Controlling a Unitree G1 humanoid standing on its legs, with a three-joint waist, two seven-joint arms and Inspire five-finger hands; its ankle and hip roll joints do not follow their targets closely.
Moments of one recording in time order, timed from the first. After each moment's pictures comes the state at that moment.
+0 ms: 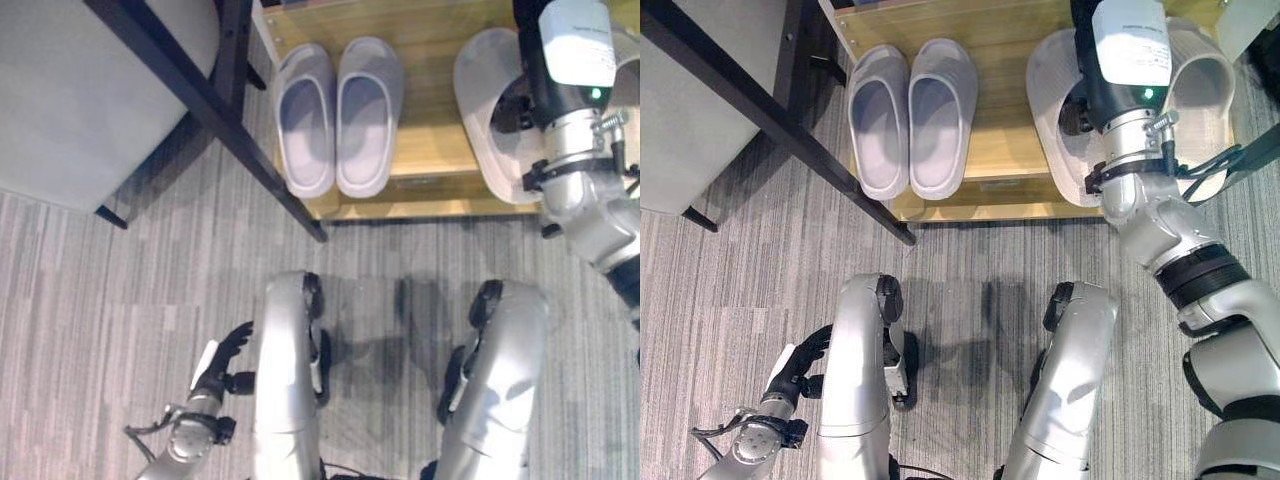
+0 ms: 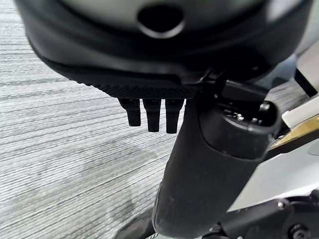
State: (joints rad) left arm 0.14 0.65 -0.39 0.31 -0.26 -0.17 0.32; right arm -1.06 -1.00 0.68 0.40 -0.27 0.02 -0.57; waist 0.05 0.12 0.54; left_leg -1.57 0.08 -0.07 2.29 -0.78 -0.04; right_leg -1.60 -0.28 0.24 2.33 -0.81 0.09
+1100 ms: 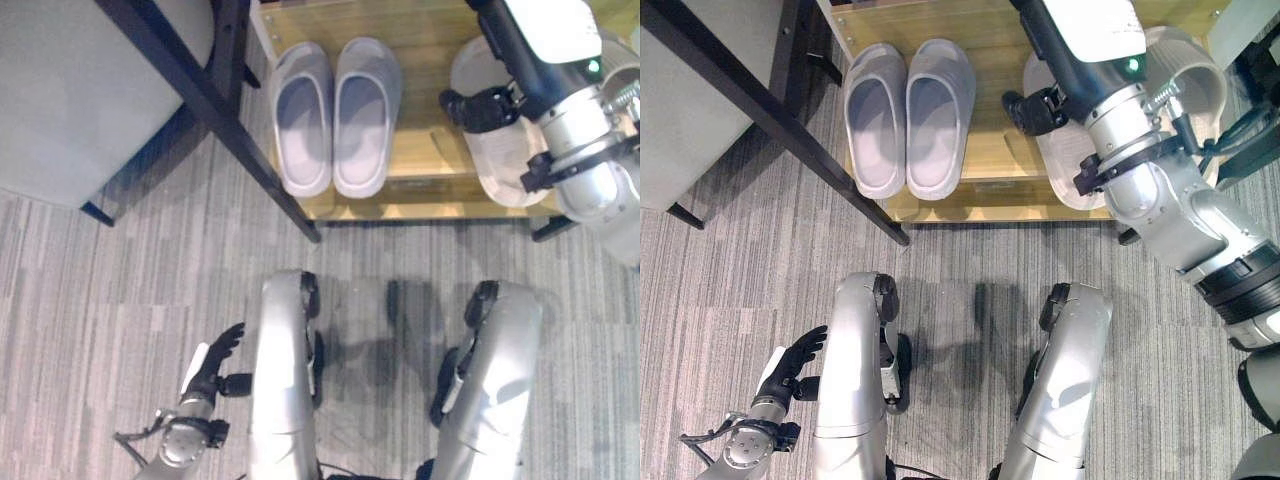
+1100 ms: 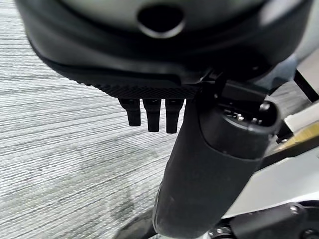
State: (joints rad) left arm 0.19 0.65 -0.34 0.29 -0.26 -0.16 0.32; right arm -1.22 -1.15 0.85 0.16 -0.13 -0.07 -0.40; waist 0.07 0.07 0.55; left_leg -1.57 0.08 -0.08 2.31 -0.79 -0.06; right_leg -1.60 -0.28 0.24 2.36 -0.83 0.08
